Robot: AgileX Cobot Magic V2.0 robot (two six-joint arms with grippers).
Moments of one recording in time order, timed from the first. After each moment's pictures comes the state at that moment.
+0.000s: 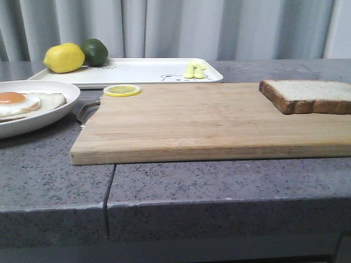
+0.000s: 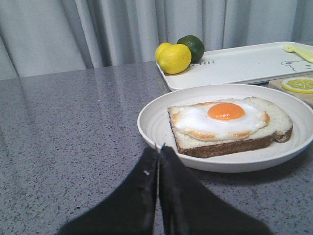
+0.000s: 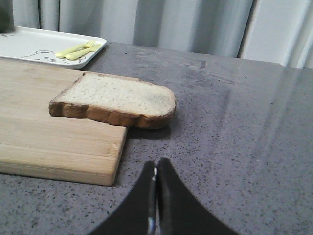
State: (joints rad) left arm -0.04 -0.01 0.00 0.11 0.13 -0.04; right arm 0.09 -0.01 0.03 0.00 0.12 -0.07
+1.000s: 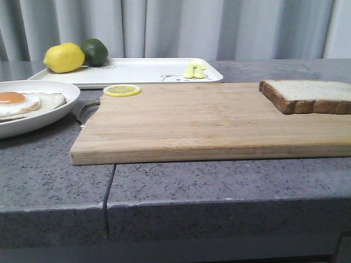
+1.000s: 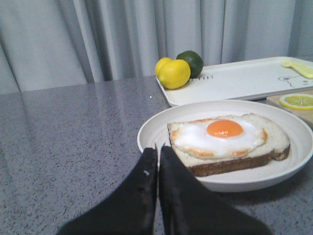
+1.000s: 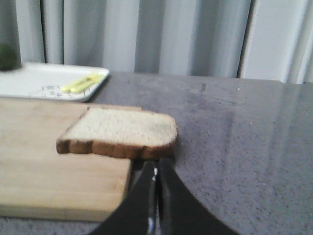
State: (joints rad) left arm -0.04 -0.01 0.00 0.11 0.07 -0.03; right arm 0.09 -0.01 0.03 0.06 0.02 -0.05
